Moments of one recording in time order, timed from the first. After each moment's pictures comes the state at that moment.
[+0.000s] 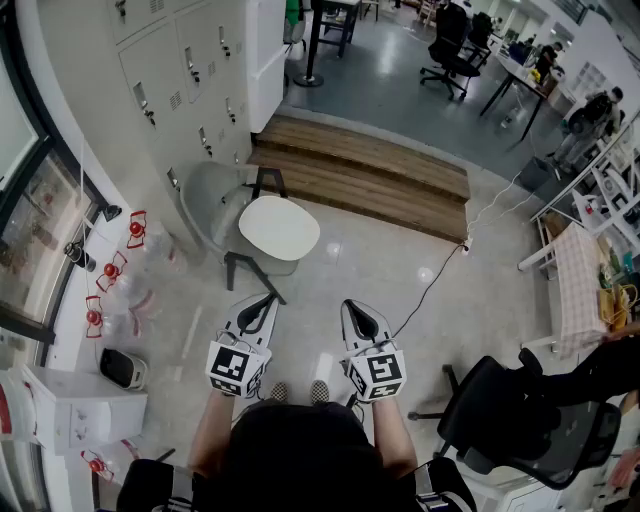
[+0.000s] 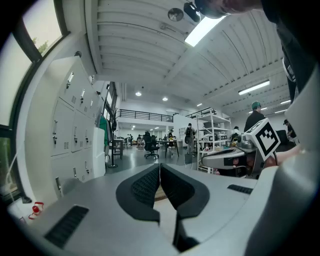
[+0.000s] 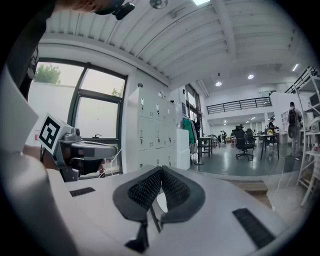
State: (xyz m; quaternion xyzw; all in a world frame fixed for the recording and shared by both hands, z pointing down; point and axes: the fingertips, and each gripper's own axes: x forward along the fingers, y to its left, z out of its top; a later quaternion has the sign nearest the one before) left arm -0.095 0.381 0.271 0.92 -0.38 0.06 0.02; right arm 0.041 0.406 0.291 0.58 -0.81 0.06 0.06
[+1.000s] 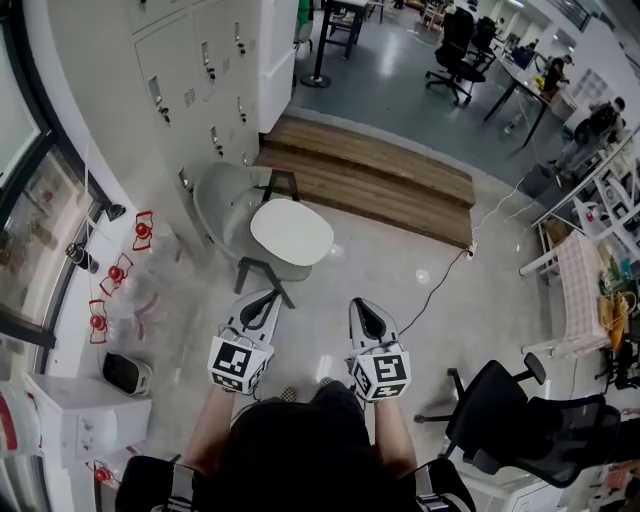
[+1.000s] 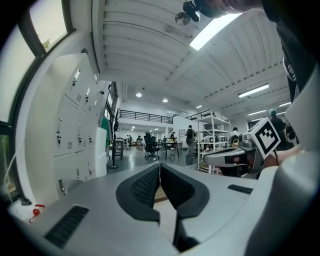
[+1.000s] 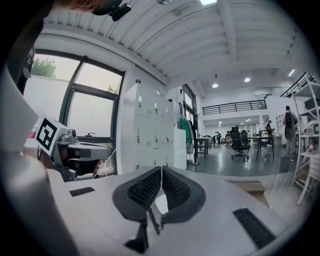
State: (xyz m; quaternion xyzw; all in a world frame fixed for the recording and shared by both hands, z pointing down) left arm -0.166 0.330 0.281 0.93 -0.37 0.05 0.02; right arm -0.019 0.361 0.295 0.60 -0.79 0.05 0.07
